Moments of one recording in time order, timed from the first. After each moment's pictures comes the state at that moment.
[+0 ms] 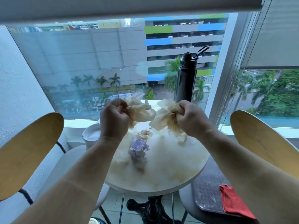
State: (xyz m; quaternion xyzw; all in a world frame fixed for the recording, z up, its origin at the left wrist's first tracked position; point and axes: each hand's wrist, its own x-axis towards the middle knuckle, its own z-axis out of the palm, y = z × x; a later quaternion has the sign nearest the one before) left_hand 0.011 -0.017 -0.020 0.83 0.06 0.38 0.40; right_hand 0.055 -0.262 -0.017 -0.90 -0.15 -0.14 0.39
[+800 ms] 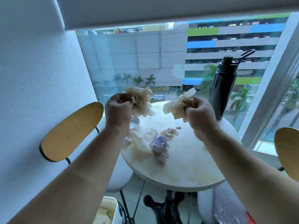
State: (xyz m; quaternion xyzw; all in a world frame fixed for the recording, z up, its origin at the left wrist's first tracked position) left_hand -0.042 0.013 0.014 0.59 0.22 0.39 0.67; right_hand 0.045 -0.194 -0.003 -0.69 -0.14 -0.02 0.71
